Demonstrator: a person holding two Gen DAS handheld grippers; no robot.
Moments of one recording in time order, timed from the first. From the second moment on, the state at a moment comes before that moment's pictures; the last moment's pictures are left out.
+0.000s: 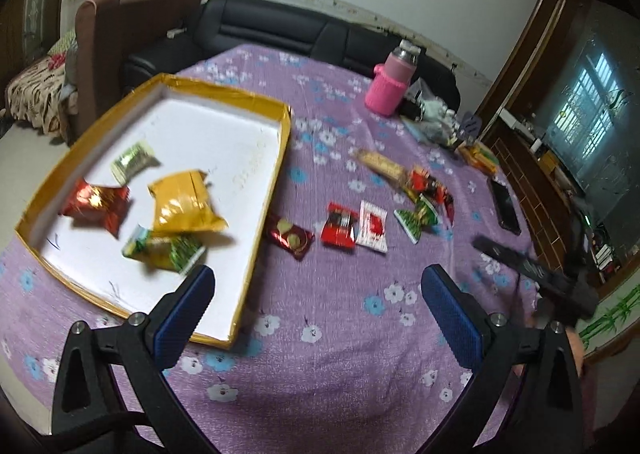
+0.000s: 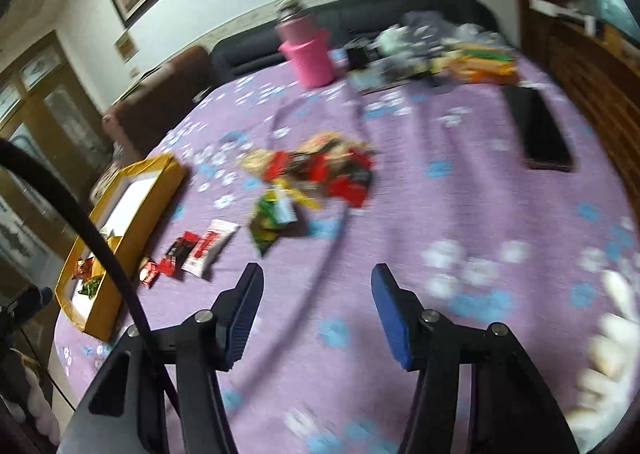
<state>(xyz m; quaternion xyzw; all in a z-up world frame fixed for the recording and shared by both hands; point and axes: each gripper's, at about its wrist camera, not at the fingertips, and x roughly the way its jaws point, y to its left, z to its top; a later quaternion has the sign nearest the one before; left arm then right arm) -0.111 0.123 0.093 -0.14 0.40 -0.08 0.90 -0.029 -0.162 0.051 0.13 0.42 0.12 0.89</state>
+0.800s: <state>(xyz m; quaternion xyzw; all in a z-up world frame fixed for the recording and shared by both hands) -0.008 0.012 0.062 0.03 0.45 -0.19 0.87 0.024 -0.150 0.018 0.22 0.41 0.12 0.88</state>
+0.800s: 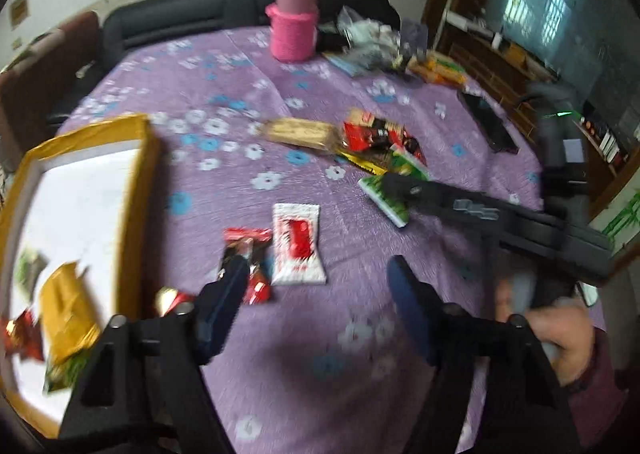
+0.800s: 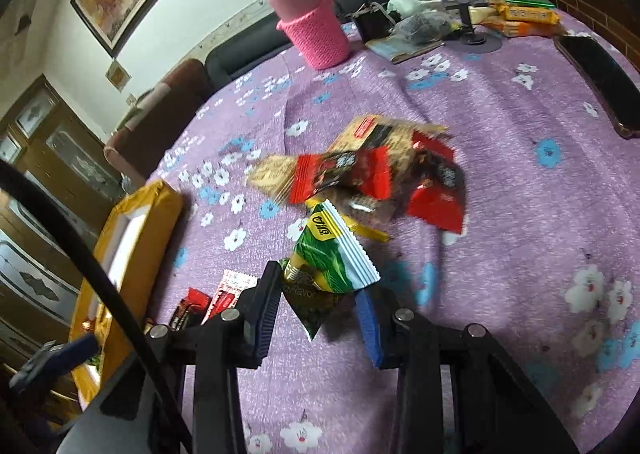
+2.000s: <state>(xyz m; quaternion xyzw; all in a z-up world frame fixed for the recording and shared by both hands) -0.039 0.093 0.101 -0.04 0.42 -0.16 0.89 0.010 -0.145 0.029 0.24 0.37 0.14 0.89</state>
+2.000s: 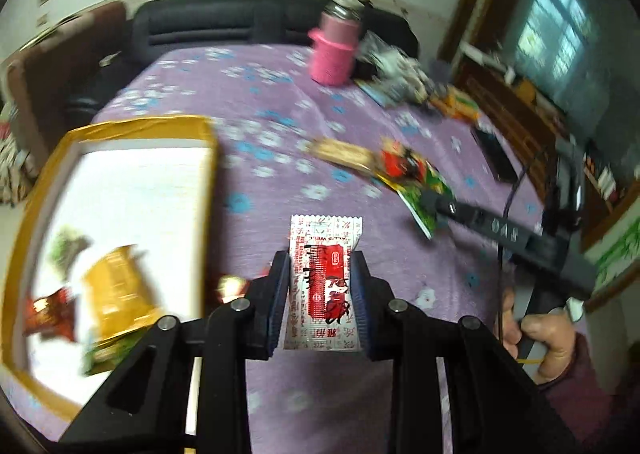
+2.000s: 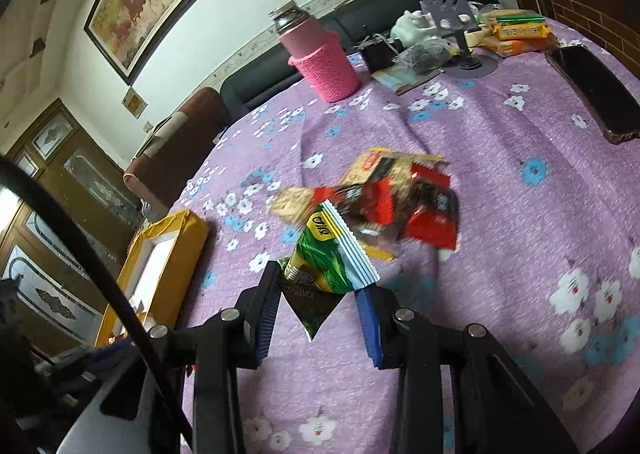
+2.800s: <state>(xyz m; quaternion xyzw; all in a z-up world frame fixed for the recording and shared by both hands) -0.056 0.283 0.051 -0.13 0.44 0.01 0.89 -0.021 0.103 0.049 0.06 0.46 0.32 0.83</state>
